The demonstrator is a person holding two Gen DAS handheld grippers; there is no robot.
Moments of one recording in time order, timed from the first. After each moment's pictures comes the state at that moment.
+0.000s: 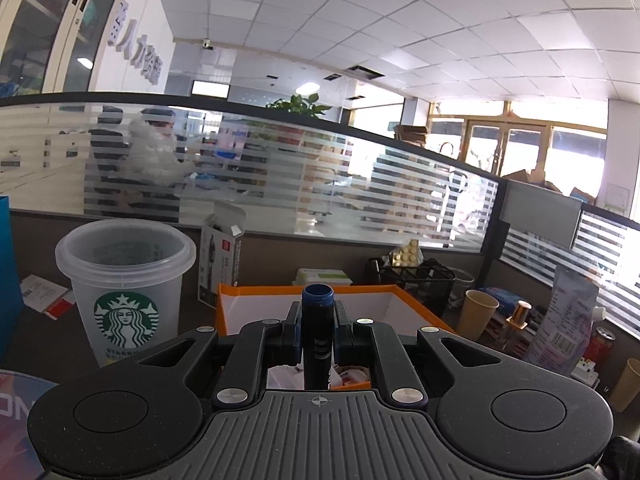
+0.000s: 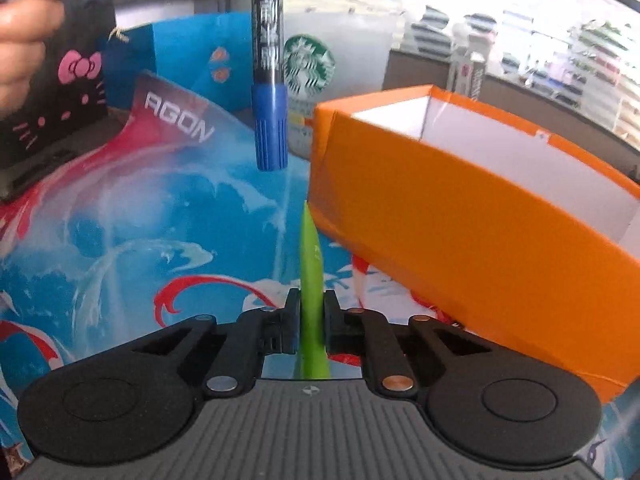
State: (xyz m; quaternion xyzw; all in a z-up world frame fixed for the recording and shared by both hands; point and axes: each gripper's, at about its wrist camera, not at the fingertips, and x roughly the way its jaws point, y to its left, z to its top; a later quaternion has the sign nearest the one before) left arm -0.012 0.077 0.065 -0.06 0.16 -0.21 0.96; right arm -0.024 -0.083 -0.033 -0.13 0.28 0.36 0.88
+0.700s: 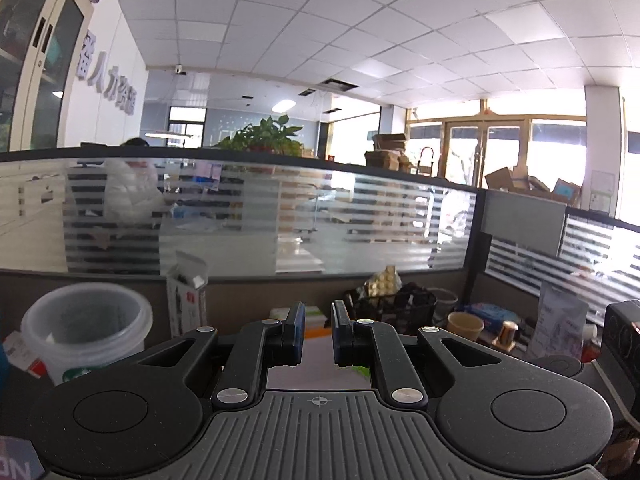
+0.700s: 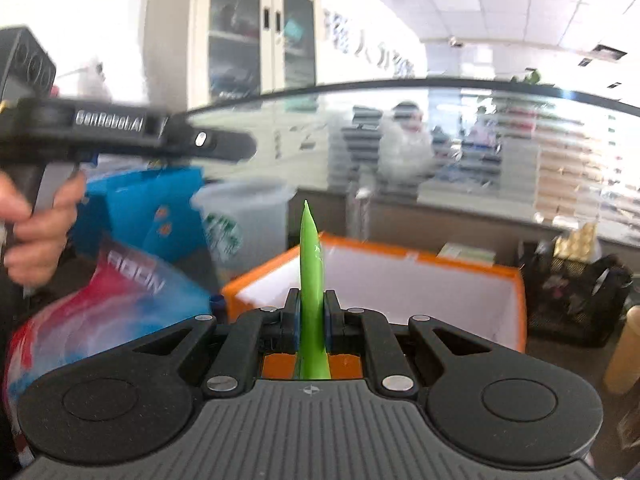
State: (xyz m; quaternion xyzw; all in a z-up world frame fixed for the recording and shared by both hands) left arm 0.007 0.031 0.108 -0.02 0.12 -0.23 0.97; right arm -0.029 -0.179 0.068 -0.01 0.14 0.30 0.94
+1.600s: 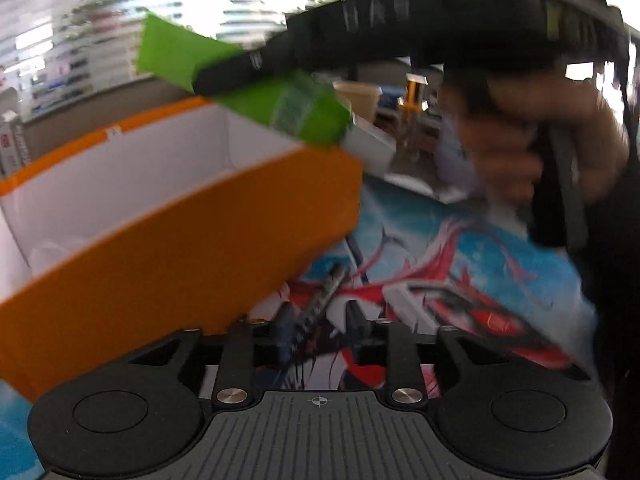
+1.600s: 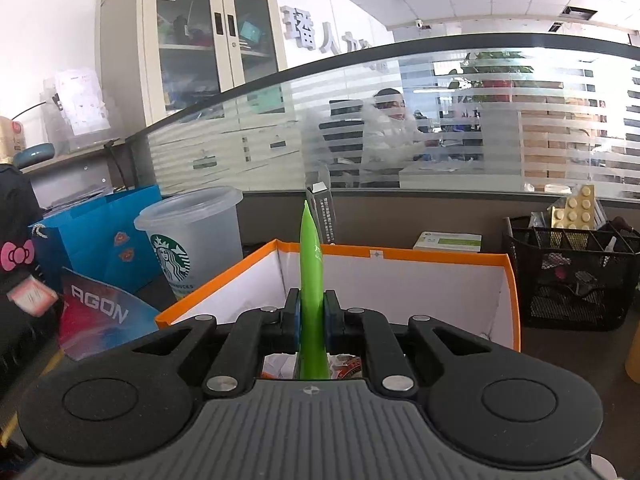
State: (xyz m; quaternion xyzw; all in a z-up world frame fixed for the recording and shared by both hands) left arm 0.031 -0.040 -0.056 0.14 0.31 -0.41 0.84; right arm 0.035 -0.191 0.042 0.04 0.17 0.28 0.94
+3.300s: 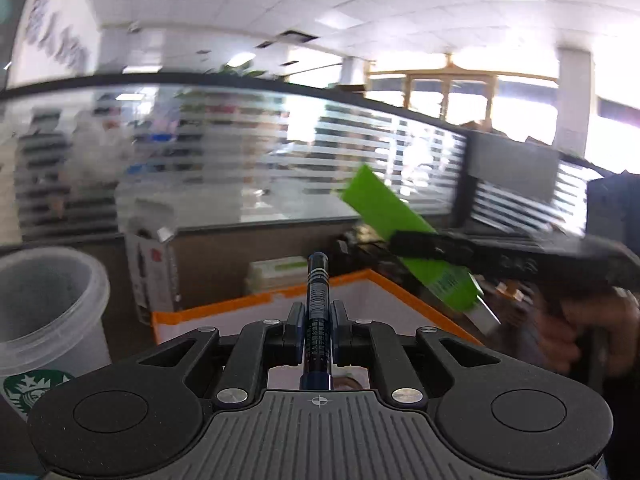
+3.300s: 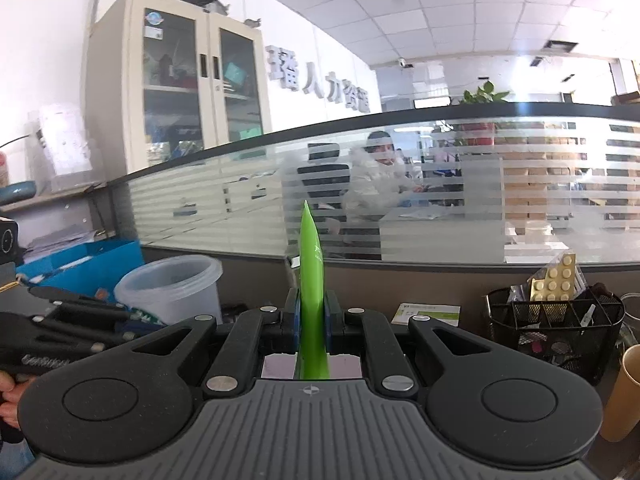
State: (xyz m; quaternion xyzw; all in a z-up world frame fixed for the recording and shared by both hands) left arm 0.085 0.044 0.067 -0.01 0.20 -0.29 0.94; right arm 0.064 -0.186 0.092 0.05 0.12 0.24 0.96
